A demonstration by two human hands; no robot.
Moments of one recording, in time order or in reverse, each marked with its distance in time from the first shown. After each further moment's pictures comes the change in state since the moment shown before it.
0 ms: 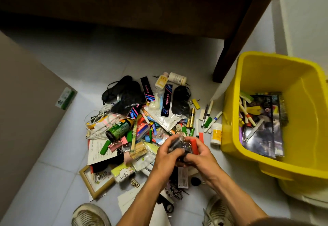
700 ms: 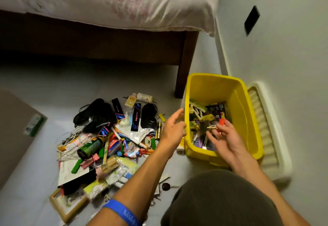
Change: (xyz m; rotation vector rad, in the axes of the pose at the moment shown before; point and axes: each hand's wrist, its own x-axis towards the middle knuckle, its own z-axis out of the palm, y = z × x) left_hand -0.004 0.105 0.131 0.129 -0.140 0.149; right_hand -0.082 -0.119 -0.120 0.677 0.500 -0.162
